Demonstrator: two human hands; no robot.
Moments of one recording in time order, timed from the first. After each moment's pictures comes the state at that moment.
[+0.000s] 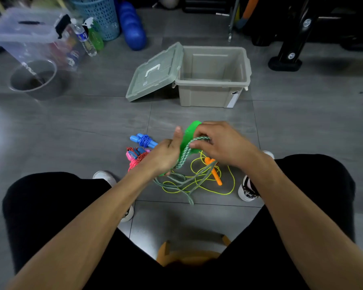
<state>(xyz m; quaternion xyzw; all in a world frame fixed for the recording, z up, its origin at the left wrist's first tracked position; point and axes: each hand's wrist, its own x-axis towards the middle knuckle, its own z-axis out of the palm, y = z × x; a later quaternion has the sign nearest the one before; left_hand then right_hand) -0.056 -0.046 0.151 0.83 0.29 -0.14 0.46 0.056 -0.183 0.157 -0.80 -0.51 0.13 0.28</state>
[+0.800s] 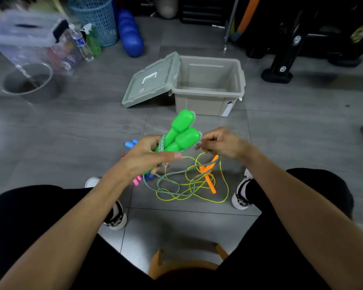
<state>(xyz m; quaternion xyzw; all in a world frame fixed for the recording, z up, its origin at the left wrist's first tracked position) -0.066 -0.013 0.165 0.73 0.18 -0.06 0.65 0.103 -0.183 0.124 -0.74 -0.34 0.38 0.43</state>
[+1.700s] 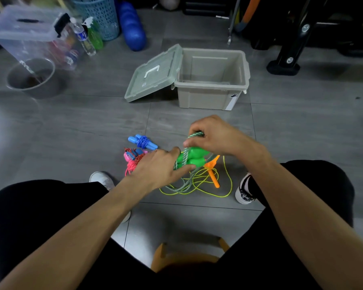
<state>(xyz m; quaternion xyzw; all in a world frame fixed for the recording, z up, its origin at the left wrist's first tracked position) -0.070 -0.035 0.113 0.99 0.10 -0.05 0.11 0.079 -0.160 0.161 -0.80 -0.51 0.20 0.25</state>
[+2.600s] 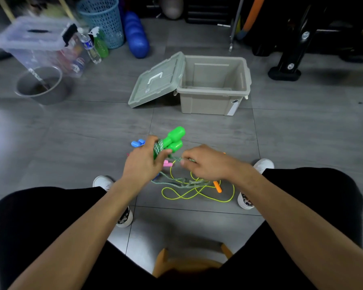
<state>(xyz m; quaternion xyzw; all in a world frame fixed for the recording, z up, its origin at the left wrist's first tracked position) -0.077 -0.014 0.123 0.92 0.29 0.04 0.24 0.039 -0.163 0.146 -0.78 -0.54 0.28 0.16</state>
